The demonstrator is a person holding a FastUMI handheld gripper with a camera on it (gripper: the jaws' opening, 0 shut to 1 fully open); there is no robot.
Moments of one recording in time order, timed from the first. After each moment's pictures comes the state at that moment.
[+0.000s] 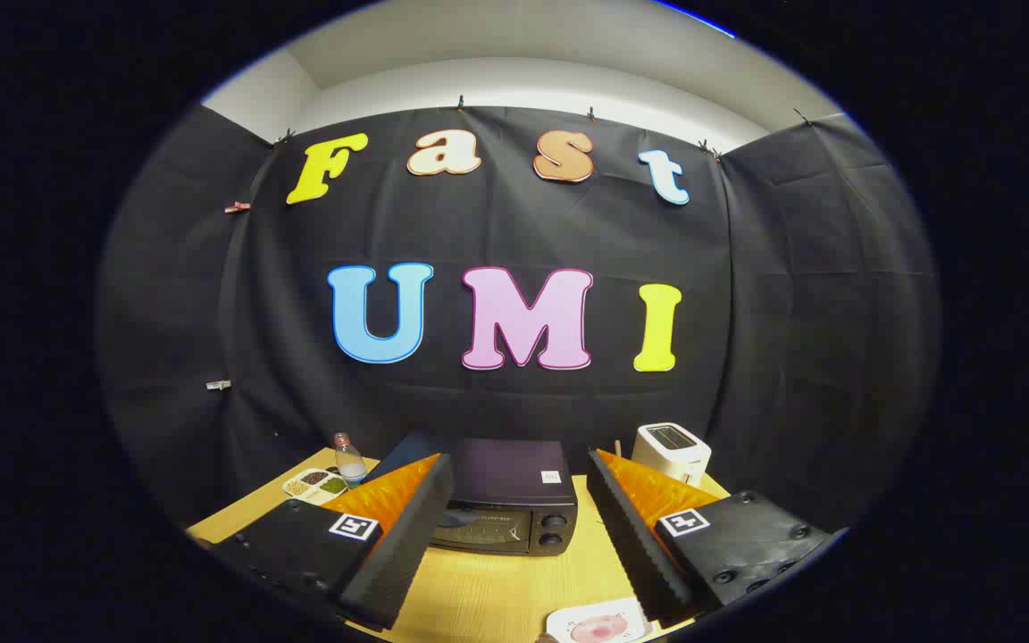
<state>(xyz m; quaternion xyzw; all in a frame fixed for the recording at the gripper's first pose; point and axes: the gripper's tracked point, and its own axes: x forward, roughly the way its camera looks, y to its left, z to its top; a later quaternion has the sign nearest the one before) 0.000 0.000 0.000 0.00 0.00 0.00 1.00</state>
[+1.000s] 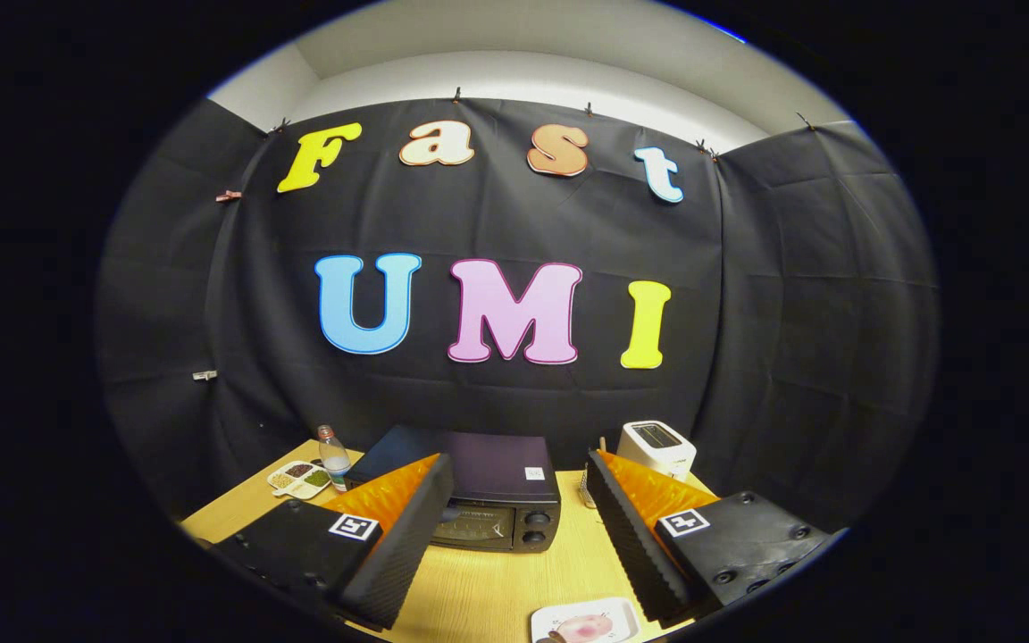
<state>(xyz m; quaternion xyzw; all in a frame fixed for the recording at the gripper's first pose) 0.003 -0.010 -0.005 -0.01 0.02 -0.02 1.00</state>
